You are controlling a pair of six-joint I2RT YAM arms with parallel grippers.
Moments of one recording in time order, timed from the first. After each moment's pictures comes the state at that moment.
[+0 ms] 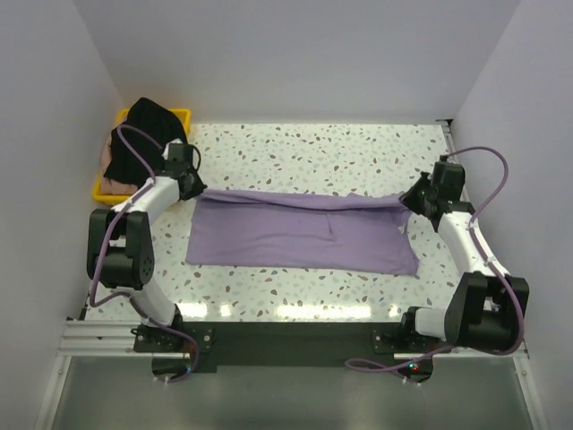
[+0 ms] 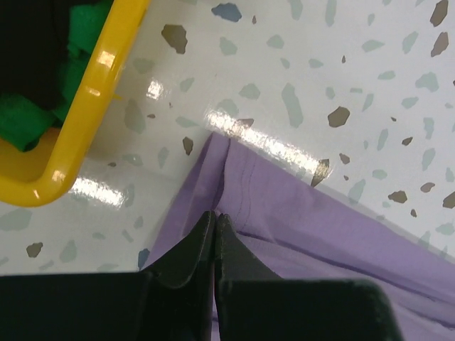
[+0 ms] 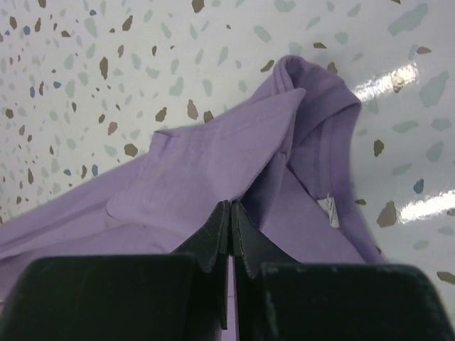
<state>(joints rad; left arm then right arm) -0.07 1.71 1.13 -0.31 -0.19 -0.53 -0.13 1.30 0.88 -0.30 -0.10 0.54</state>
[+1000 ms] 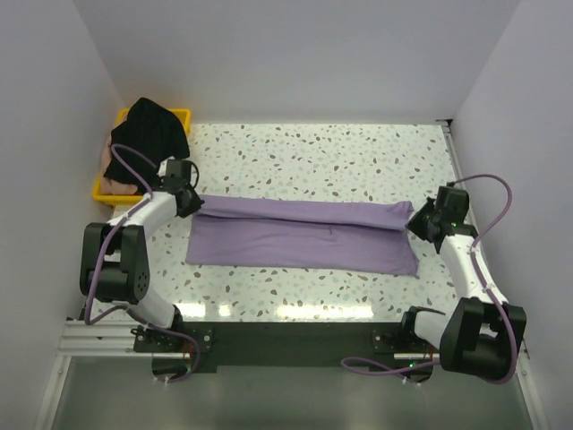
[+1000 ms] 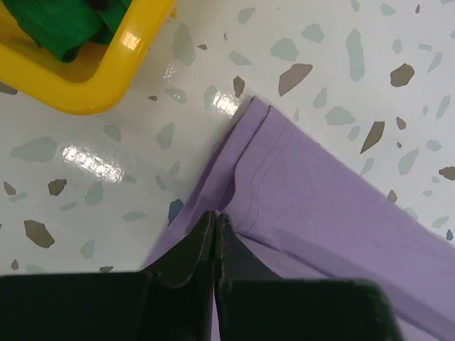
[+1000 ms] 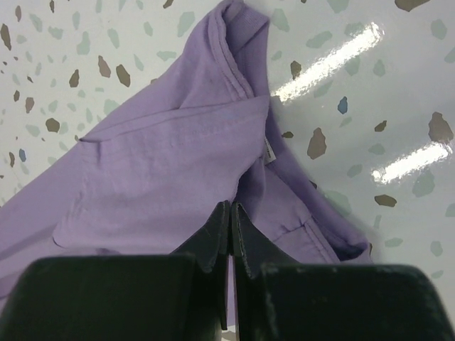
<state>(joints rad) -0.06 1.60 0.95 -0.31 -0.22 -0.61 -0.19 1.14 0.70 -0.39 -0.05 0.54</state>
